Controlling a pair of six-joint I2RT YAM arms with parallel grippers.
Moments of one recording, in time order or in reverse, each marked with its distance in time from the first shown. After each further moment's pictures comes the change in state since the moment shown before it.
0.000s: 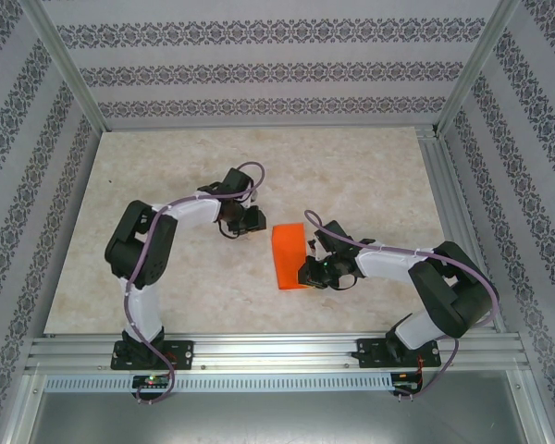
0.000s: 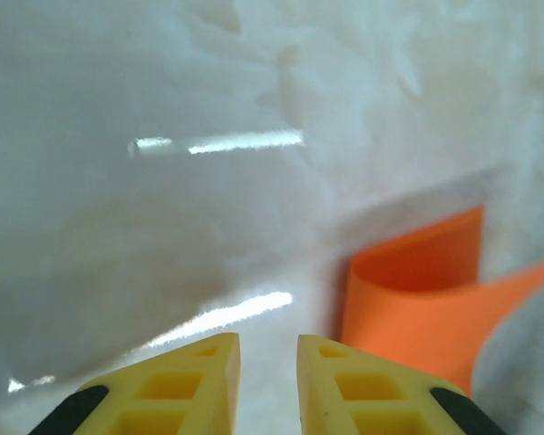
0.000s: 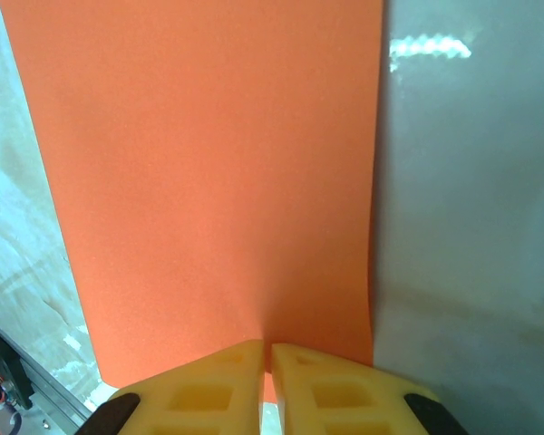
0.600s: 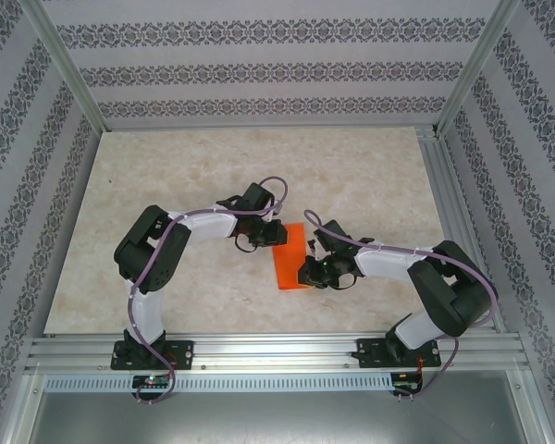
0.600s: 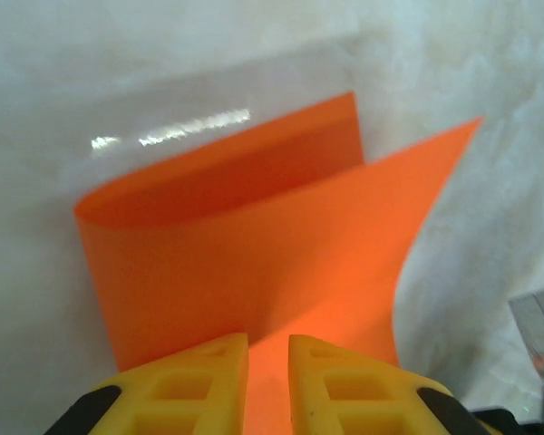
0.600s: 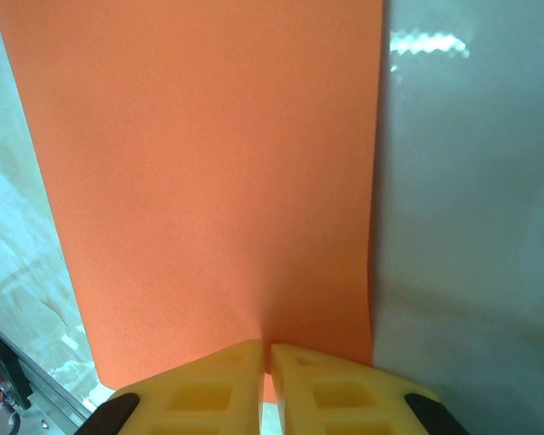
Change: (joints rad) left arm -0.144 0.076 -0.002 0.136 0.054 -0.026; right arm 0.005 0.006 0.010 -0.014 0.004 -0.002
